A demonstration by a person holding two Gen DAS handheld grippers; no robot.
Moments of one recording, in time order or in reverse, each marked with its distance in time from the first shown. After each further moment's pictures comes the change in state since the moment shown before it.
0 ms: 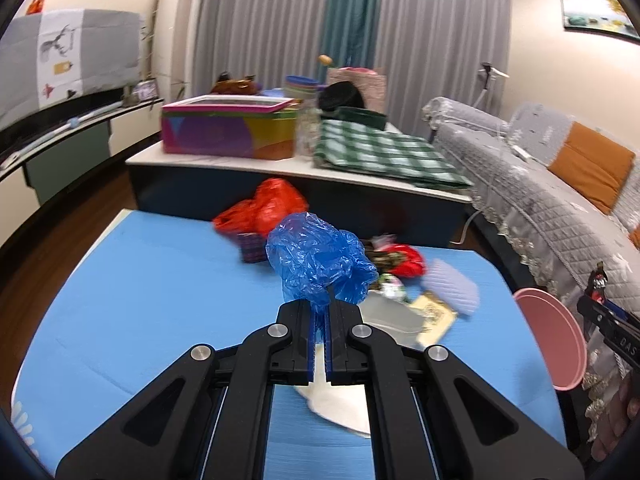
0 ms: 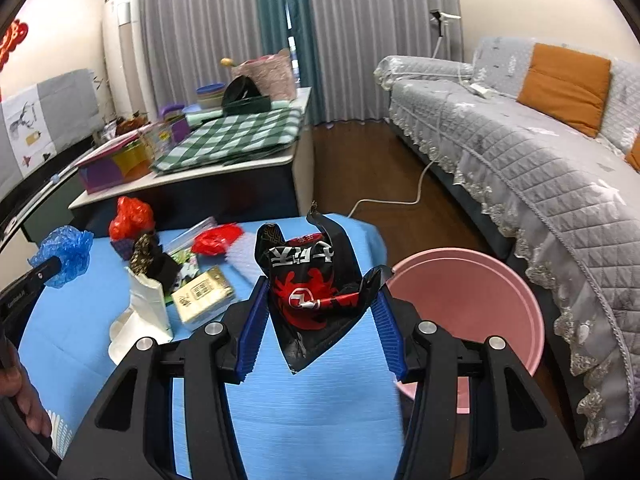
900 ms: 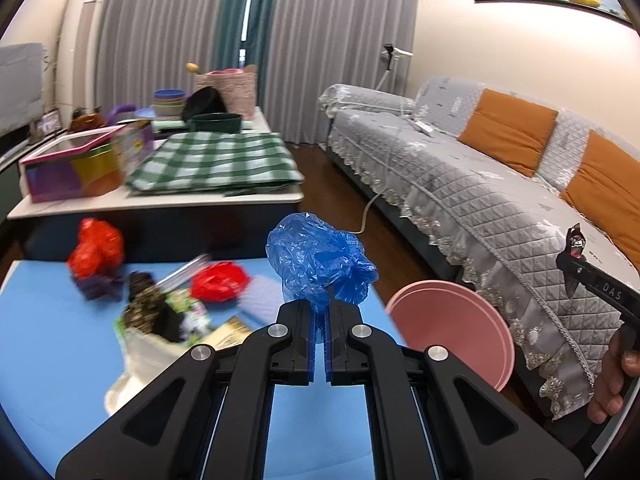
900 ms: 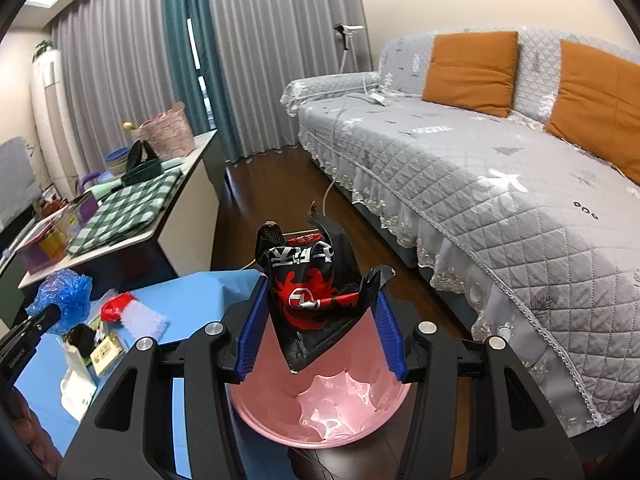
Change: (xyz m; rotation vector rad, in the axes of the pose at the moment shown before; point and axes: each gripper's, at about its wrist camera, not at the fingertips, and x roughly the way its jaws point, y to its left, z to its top) left arm 0.021 -0.168 0.008 0.160 0.010 -0.284; right arm -0.037 -0.156 0.029 0.195 -0.090 -0.203
